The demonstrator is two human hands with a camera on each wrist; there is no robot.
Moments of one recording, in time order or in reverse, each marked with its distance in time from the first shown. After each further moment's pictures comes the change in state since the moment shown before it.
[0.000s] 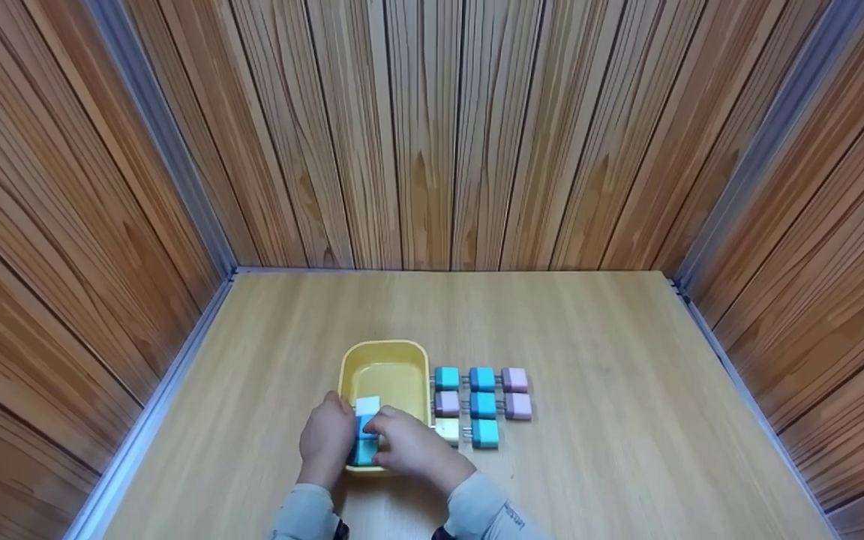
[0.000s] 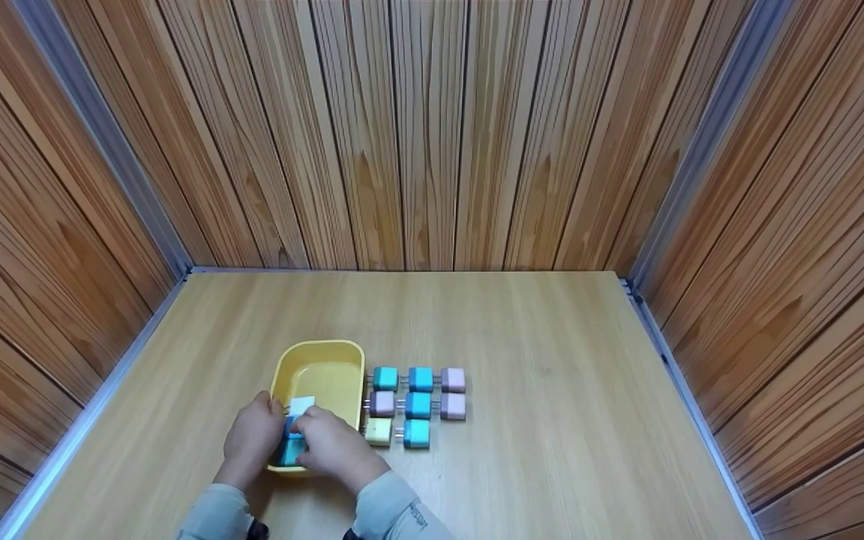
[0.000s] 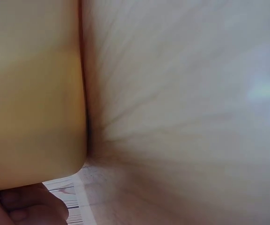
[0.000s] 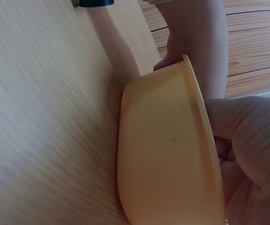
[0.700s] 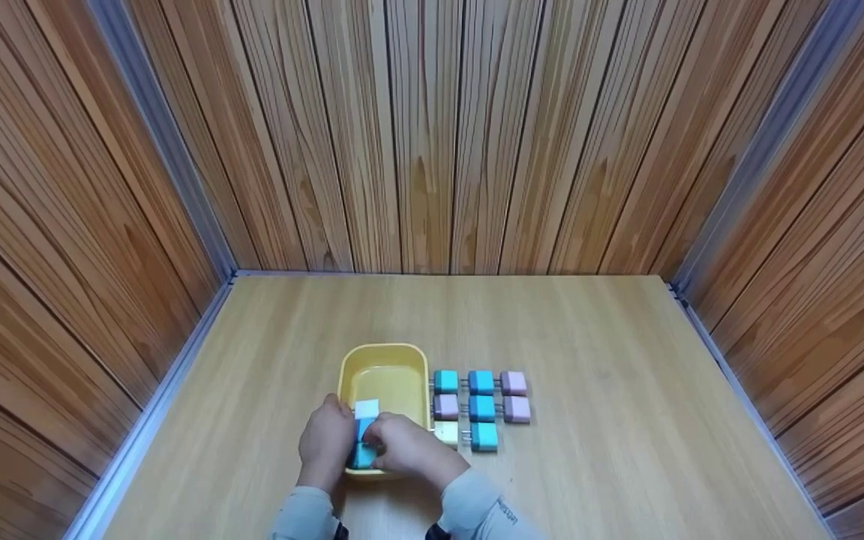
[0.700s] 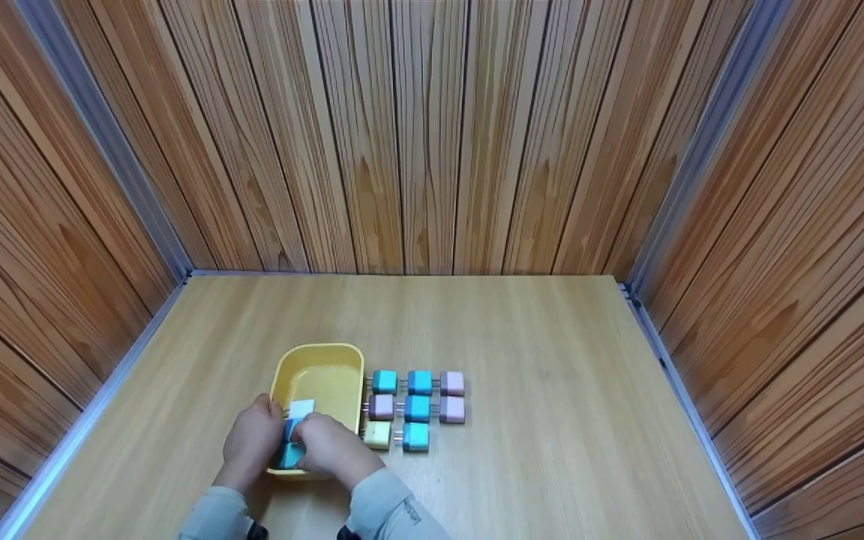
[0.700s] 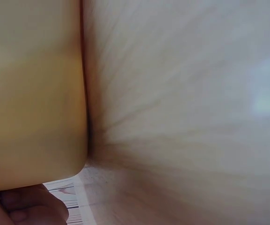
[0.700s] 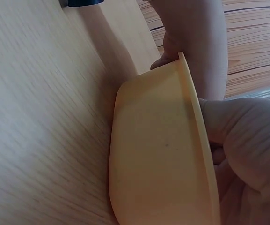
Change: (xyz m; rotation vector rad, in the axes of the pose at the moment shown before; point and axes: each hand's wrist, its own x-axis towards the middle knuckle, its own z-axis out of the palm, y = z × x) left_hand 0.004 0.000 0.001 0.021 0.029 0.013; right_hand 0.010 -0.002 0.001 0.010 -0.065 0.057
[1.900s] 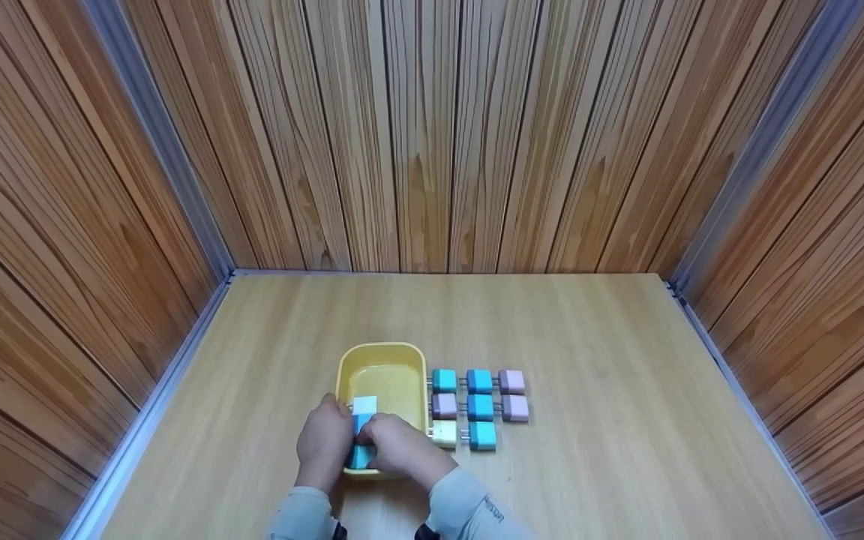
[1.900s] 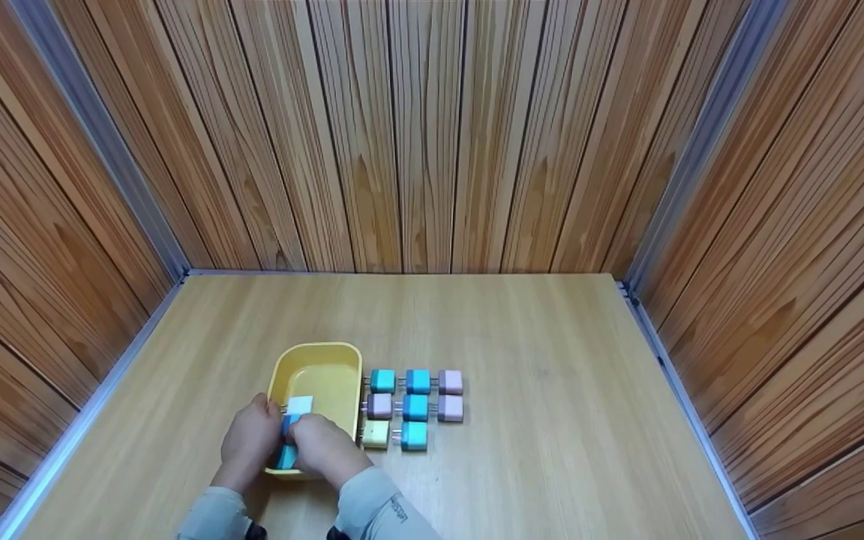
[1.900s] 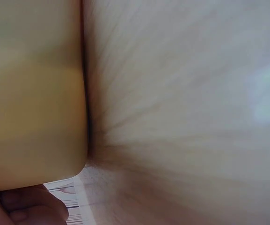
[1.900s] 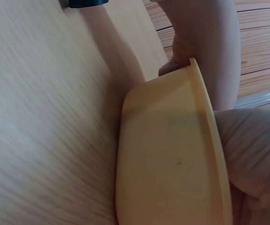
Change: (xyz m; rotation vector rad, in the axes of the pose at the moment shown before) left_hand -0.002 0.000 -0.002 -0.022 -0.032 -0.010; right_hand 0.012 -0.006 0.009 -0.151 0.033 -0.008
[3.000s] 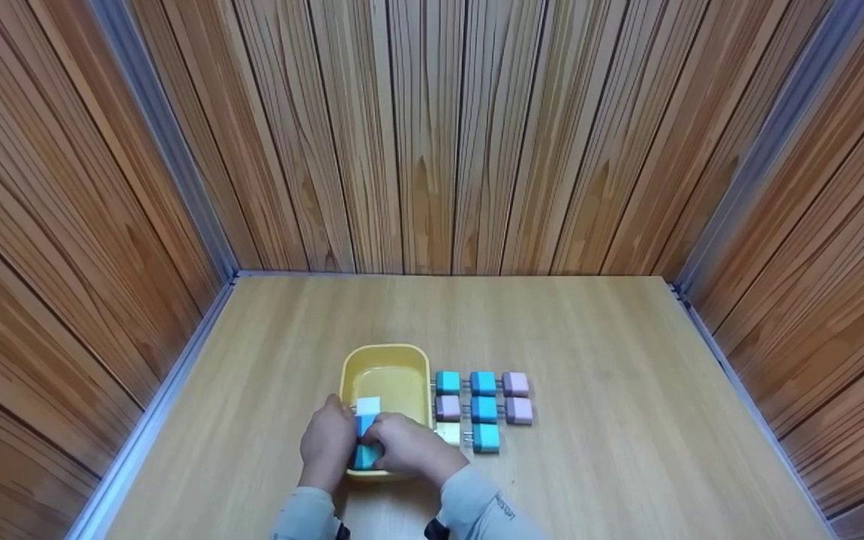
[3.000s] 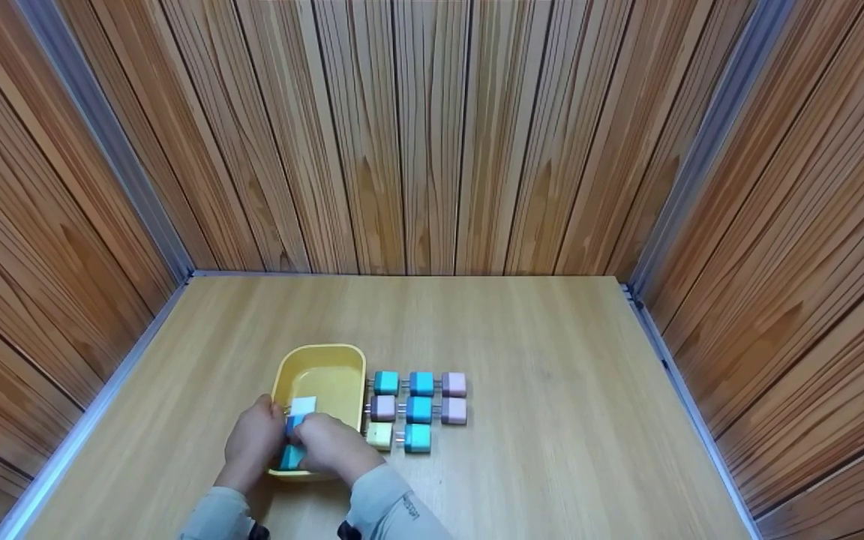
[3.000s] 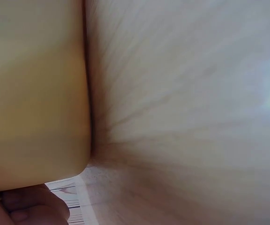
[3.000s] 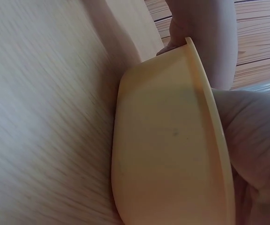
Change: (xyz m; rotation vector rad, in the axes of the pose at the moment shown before) left_hand 0.002 0.000 0.001 -0.001 0.008 -0.003; right_hand -0.005 0.012 -0.010 0.066 -0.042 -0.085
